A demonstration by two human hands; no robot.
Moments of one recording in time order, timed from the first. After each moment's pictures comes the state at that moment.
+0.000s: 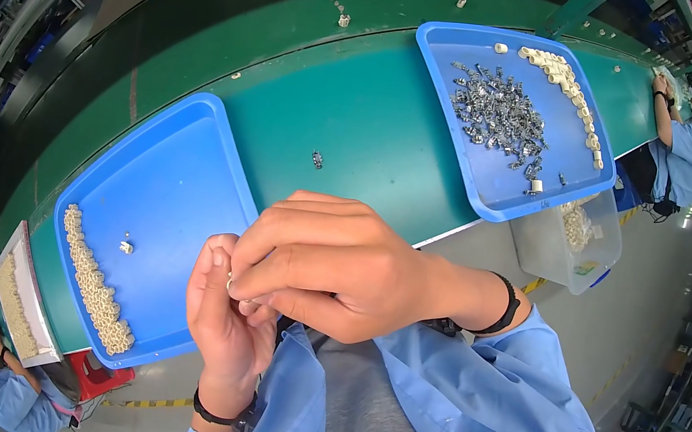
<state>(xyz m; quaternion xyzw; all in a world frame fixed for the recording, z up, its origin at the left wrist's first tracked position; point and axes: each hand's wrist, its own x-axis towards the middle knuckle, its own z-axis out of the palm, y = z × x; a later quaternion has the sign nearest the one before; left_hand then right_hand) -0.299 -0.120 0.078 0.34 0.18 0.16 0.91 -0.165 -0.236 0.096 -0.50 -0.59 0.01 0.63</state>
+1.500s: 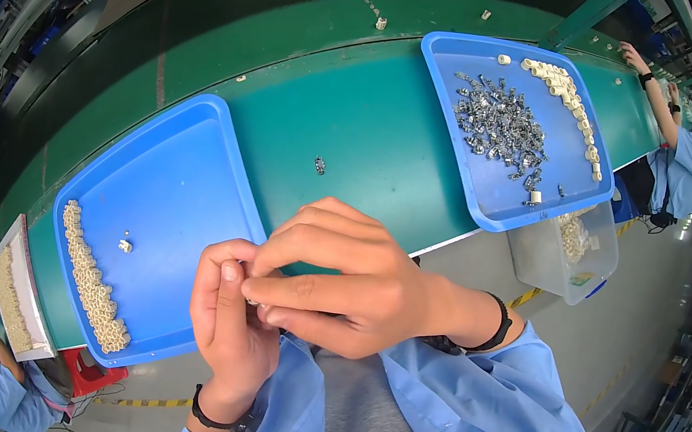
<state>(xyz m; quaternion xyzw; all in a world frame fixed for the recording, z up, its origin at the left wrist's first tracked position) -0.291 -0.134 0.086 0.50 0.19 0.23 0.81 -0.172 -0.245 0.092 -0.56 -0.57 -0.05 0.60</state>
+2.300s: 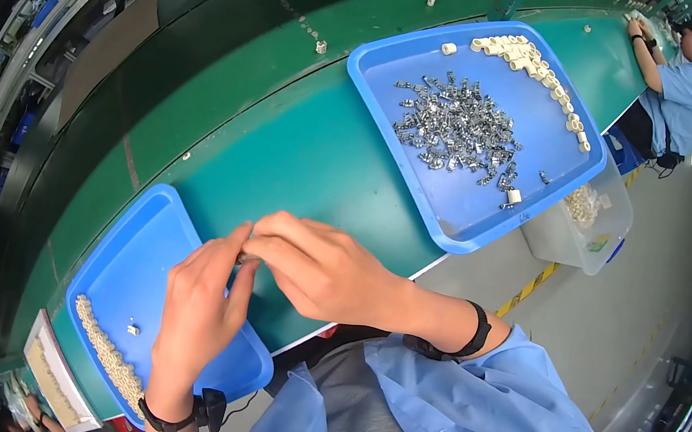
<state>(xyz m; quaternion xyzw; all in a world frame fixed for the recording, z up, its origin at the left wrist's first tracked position) -0.190 -0.084 0.099 0.95 -0.07 0.06 0.28 -0.119 -0.260 0.033 -0.71 -0.46 -0.12 0.52</state>
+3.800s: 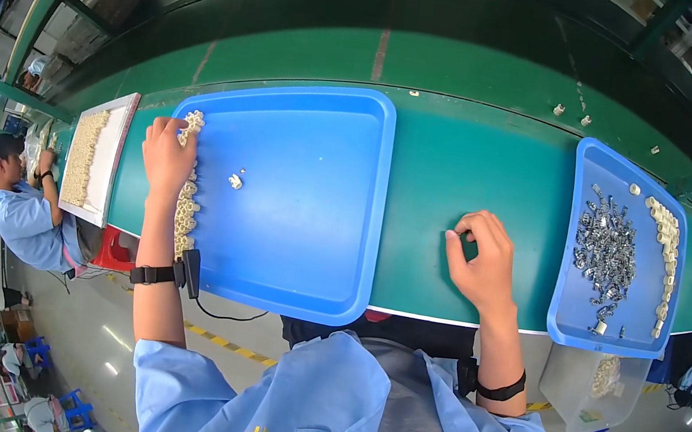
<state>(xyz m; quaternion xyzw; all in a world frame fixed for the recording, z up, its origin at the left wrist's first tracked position) -0.362 0.193 0.014 0.89 0.37 0.24 -0.11 -0.101 -0.250 -0.032 -0.76 -0.46 -0.02 0.46</state>
